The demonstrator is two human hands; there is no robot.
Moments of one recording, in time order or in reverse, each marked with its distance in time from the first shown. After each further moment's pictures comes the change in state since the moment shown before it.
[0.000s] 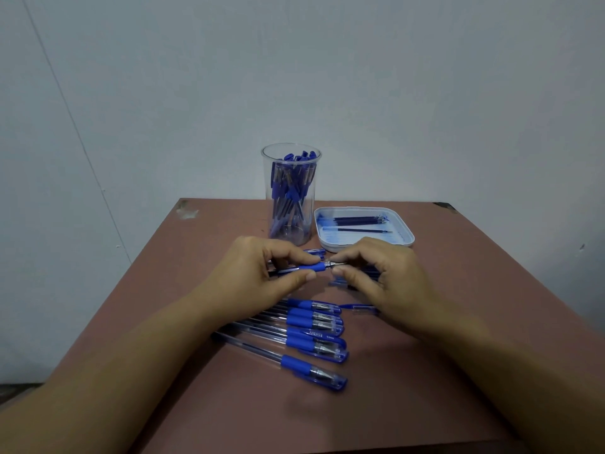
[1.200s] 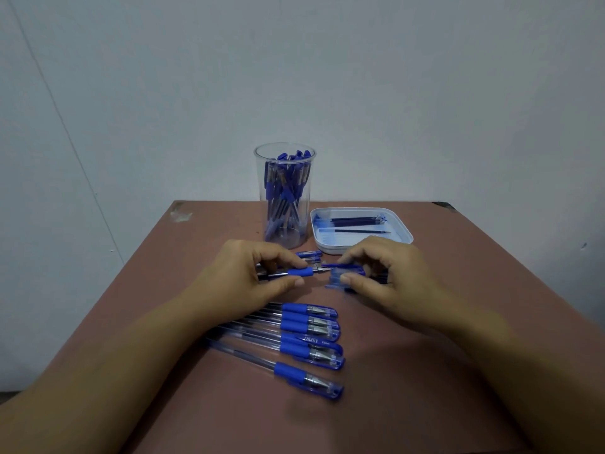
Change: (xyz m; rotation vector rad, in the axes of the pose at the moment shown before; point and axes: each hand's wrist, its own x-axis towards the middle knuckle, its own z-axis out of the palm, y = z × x) left_hand 0.002 -0.013 -0.001 0.040 -0.023 -0.047; right_hand -0.001 0.012 -0.014 -0.035 -0.136 0.143
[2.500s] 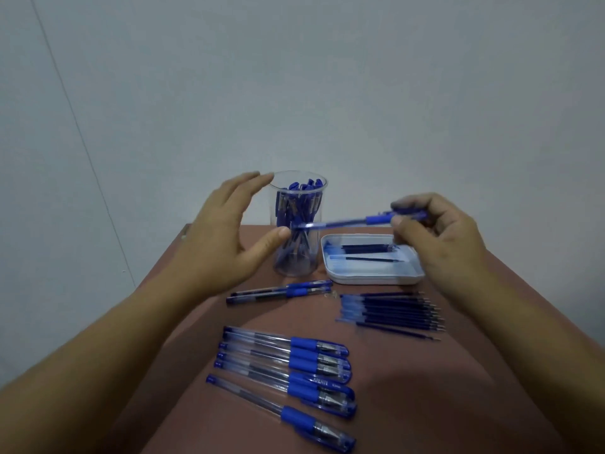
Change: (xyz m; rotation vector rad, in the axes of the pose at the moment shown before) left_hand 0.039 -0.008 -0.049 0.410 0.315 0.102; right_hand 0.044 -0.014 -0.037 0.516 0.430 0.231
